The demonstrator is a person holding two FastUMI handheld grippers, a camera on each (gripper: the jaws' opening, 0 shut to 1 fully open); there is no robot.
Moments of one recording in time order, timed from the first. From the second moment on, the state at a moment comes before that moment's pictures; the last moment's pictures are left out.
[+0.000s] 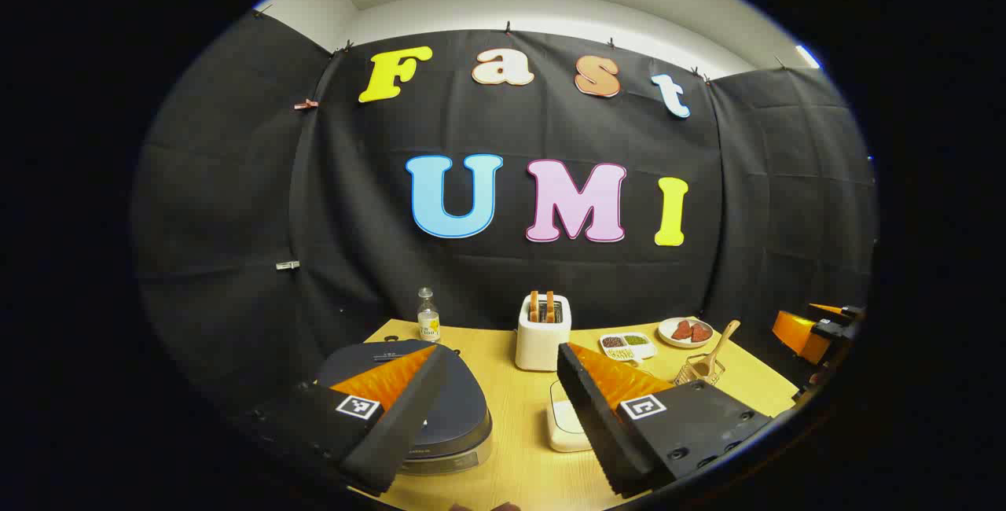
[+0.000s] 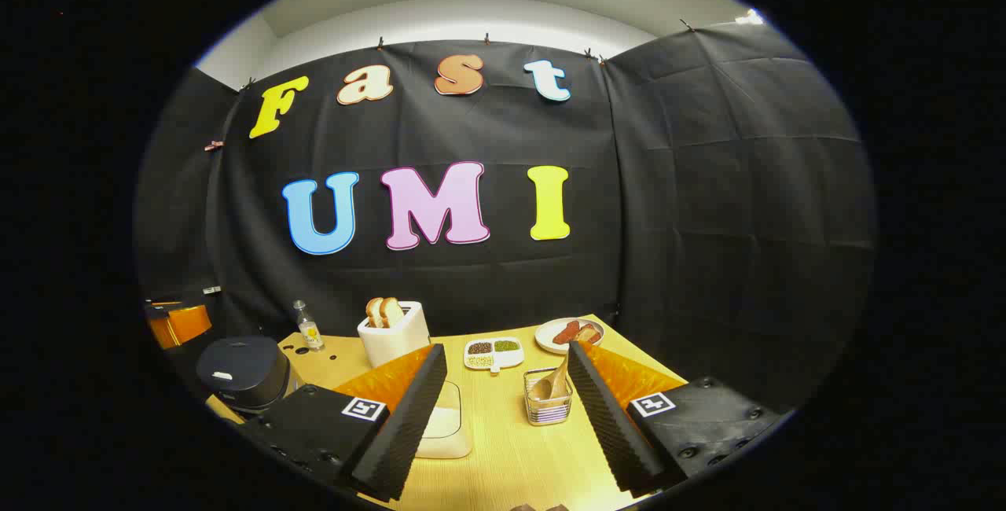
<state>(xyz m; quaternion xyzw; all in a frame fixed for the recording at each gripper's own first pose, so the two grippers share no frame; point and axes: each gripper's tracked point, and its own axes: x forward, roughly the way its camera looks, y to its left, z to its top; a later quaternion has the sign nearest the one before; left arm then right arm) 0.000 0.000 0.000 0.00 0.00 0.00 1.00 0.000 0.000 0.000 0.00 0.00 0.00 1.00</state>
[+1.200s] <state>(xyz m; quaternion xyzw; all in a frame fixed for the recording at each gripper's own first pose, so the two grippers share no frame) -0.014 0.022 -0.006 -0.05 0.02 0.01 1.00 -0.019 0.006 -0.008 -0.01 0.00 0.01 1.00</state>
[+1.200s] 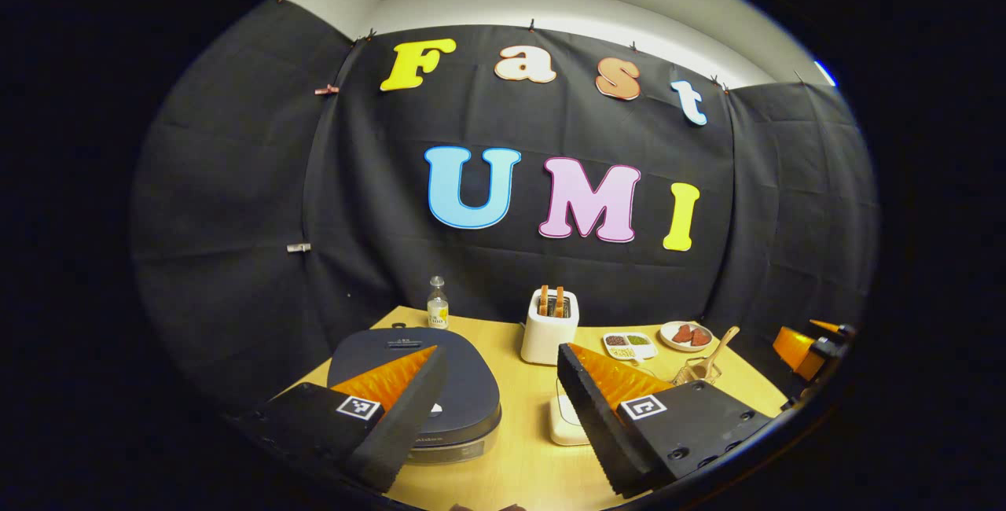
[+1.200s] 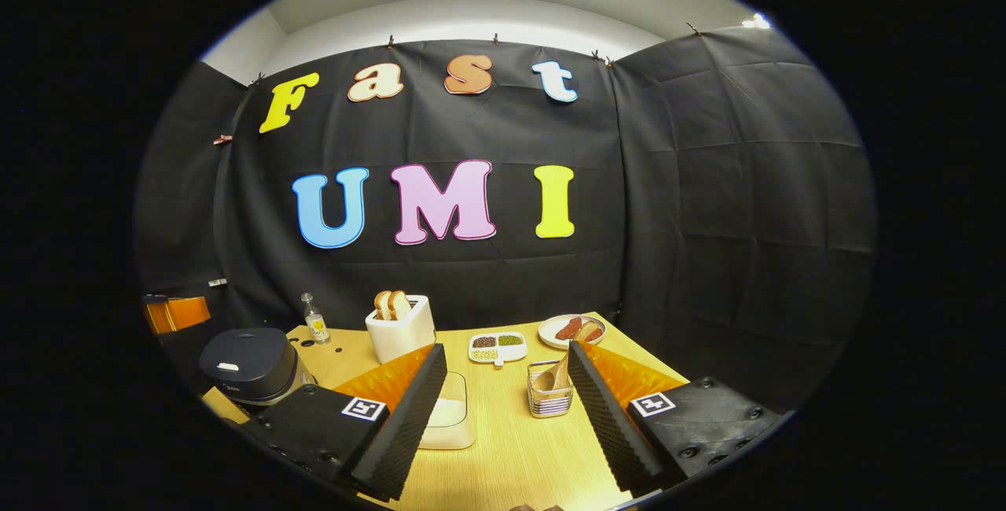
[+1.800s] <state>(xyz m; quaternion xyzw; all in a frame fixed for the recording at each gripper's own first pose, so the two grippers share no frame) 0.017 0.078 -0.024 -0.07 0.09 0.02 0.99 -0.018 0.004 -0.011 -0.01 0.01 0.01 1.00</state>
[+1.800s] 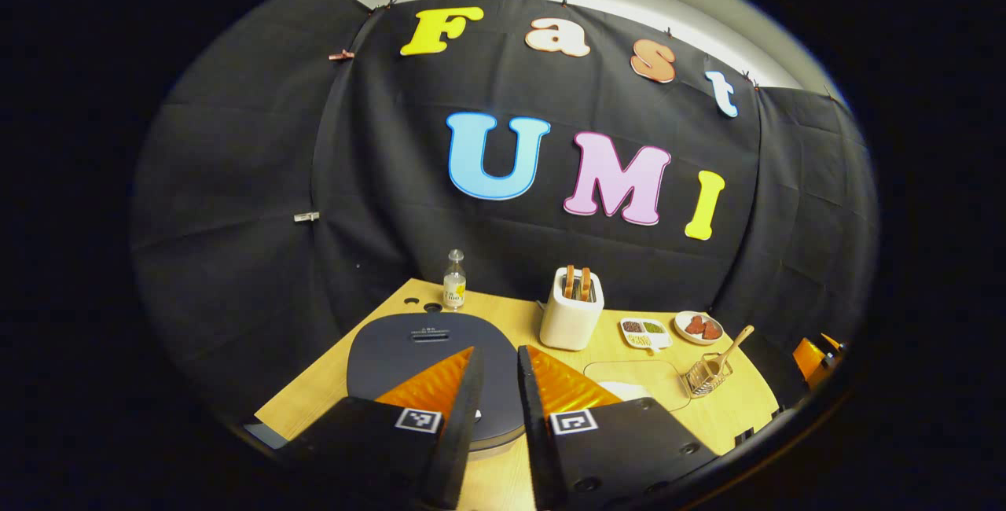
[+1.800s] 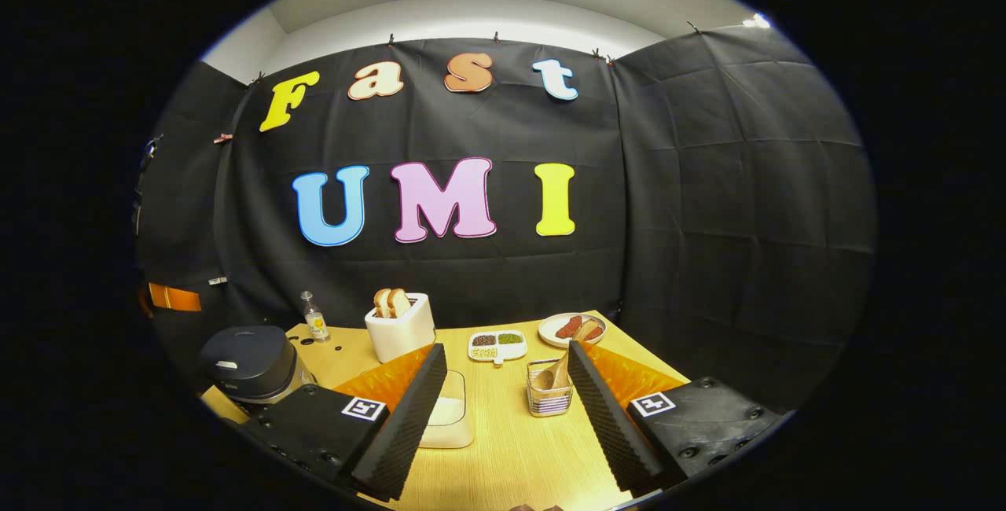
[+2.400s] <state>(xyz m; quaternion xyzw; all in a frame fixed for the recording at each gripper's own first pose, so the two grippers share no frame) 0.041 0.104 -0.098 -0.10 0.20 0.02 0.97 -0.025 -0.008 -0.025 -0.02 0.03 -0.01 1.00</state>
